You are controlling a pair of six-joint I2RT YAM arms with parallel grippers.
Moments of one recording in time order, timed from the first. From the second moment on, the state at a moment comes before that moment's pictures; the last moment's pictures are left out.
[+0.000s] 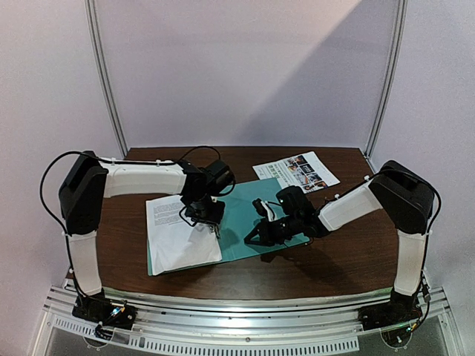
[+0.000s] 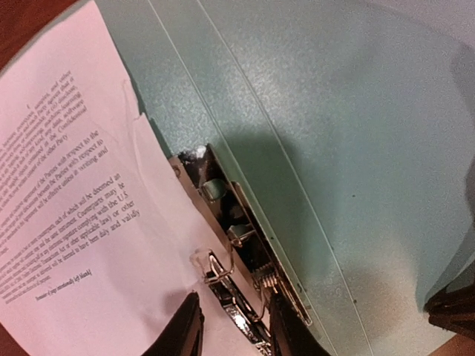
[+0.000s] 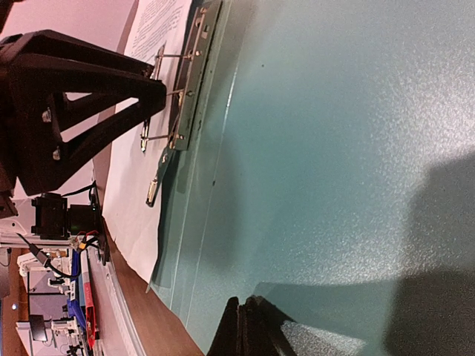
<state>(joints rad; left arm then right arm) -0.81 1.98 1.44 -0.77 -0.22 -0.57 0.81 2.00 0.97 0.33 -0.58 0.73</state>
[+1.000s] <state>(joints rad) -0.78 2.01 1.47 -0.75 -0.20 -0.61 0.81 2.00 0.97 0.32 -0.59 0.73</state>
